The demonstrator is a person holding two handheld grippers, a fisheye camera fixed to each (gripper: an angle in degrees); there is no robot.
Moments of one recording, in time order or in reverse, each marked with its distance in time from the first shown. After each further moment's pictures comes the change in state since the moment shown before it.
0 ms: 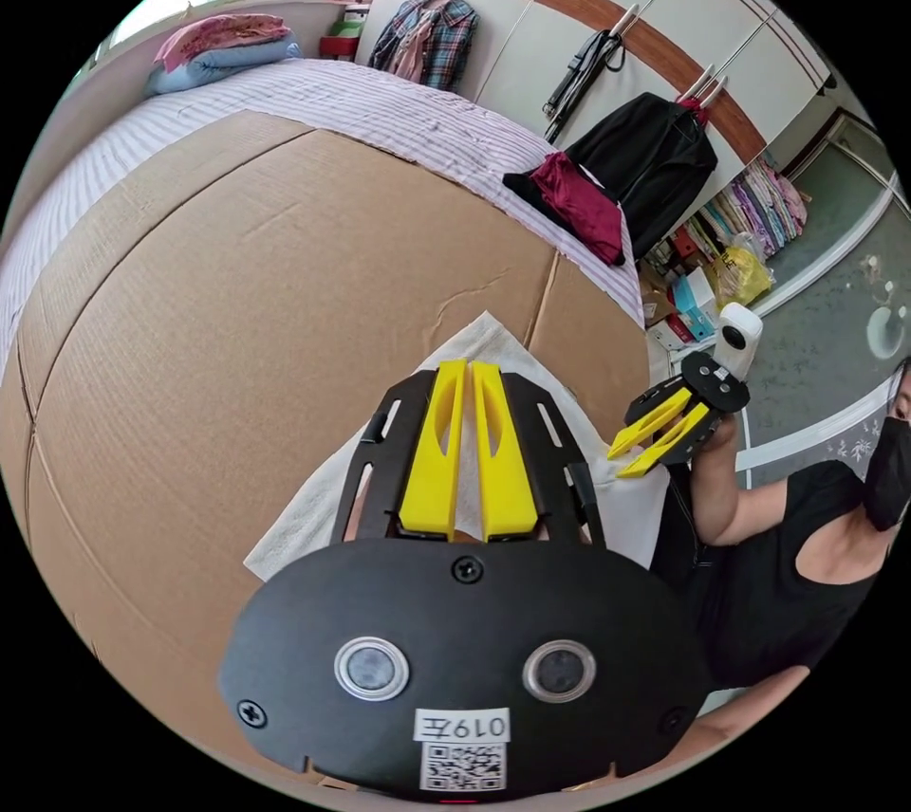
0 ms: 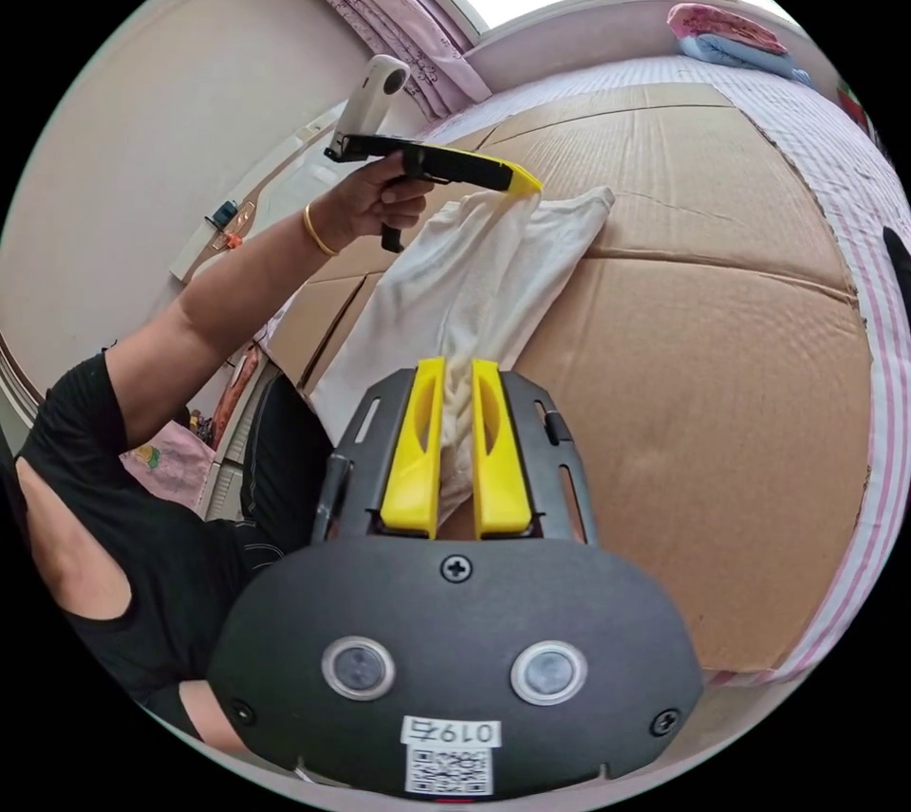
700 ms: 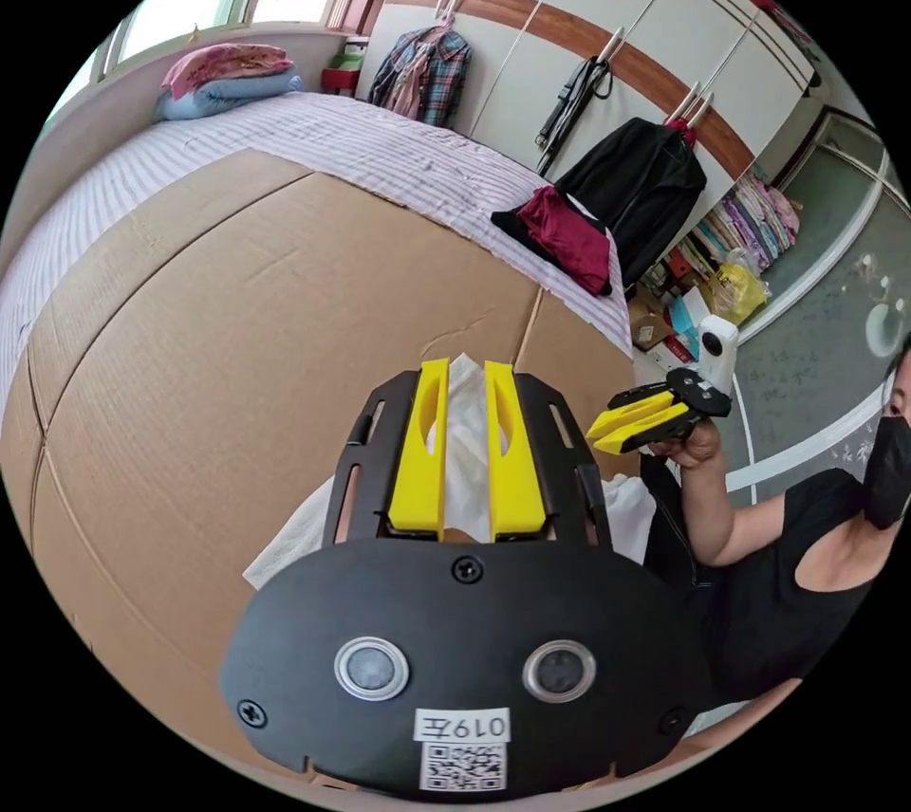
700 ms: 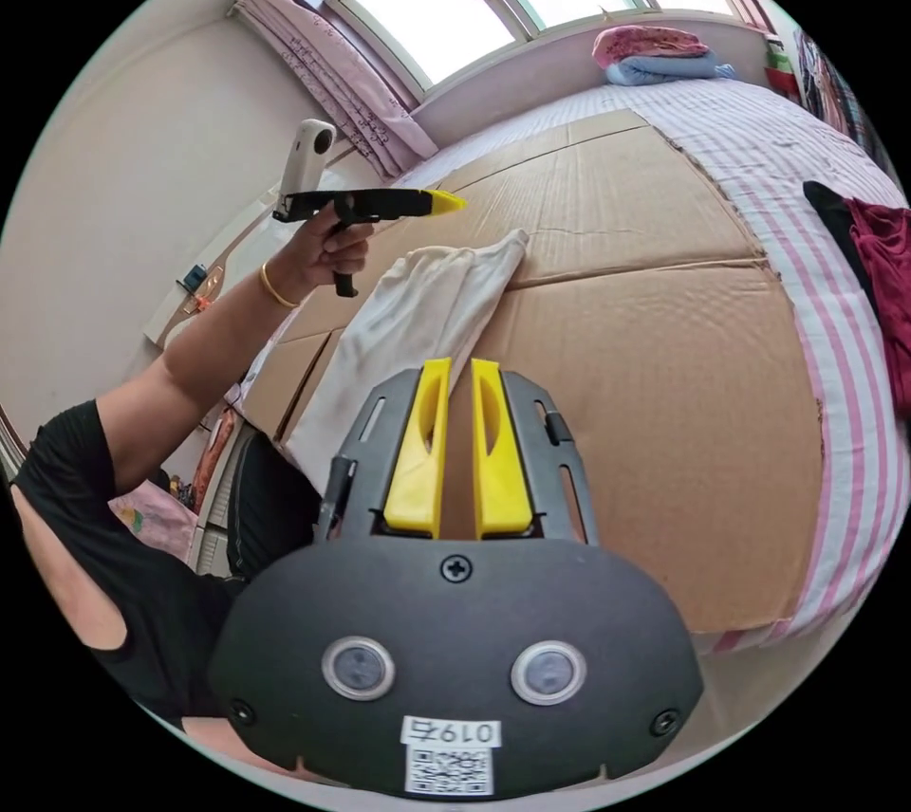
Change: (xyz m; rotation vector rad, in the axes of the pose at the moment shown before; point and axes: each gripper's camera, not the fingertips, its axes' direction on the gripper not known) left arm 0.033 -0.030 -0.001 0.071 -0.050 0.065; right arm 0.030 -0.041 -0.080 0.188 0.098 0.114
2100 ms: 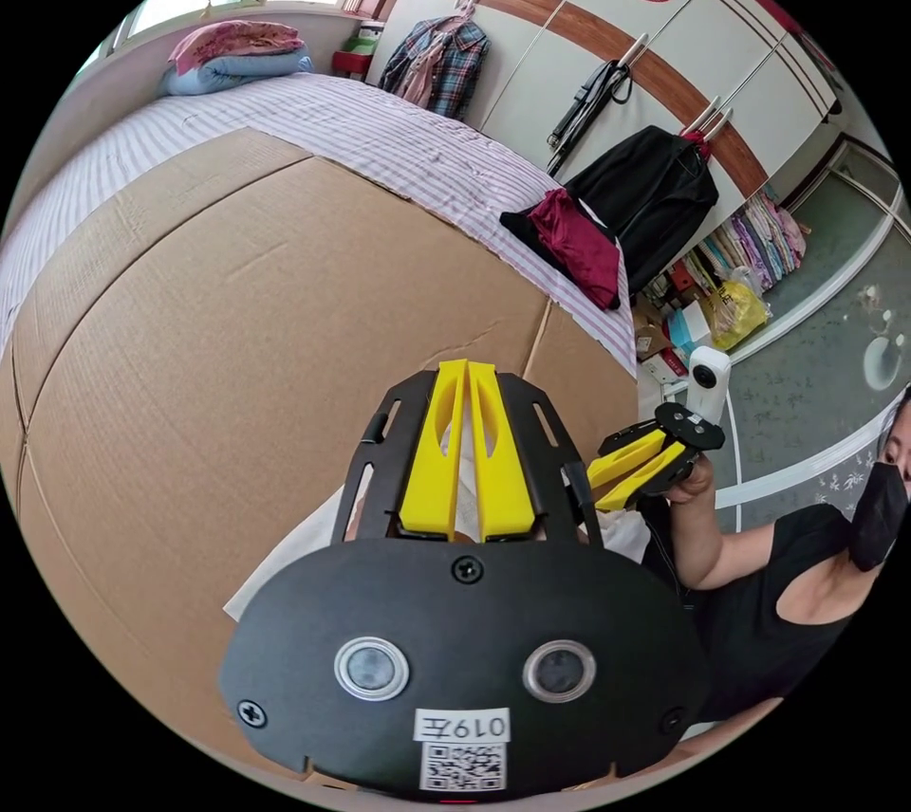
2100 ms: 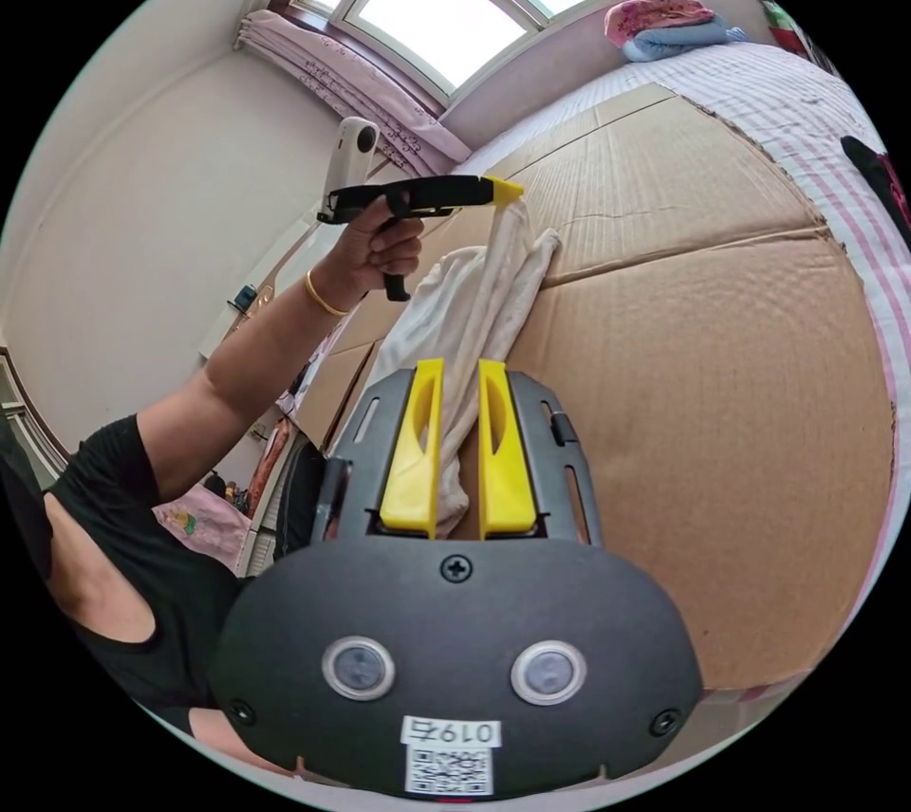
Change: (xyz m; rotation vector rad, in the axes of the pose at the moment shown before) left arm -0.025 -0.022 0.041 0.010 0.071 -0.105; right arm 0.018 -0.072 -0.122 -0.011 -0.193 0.048
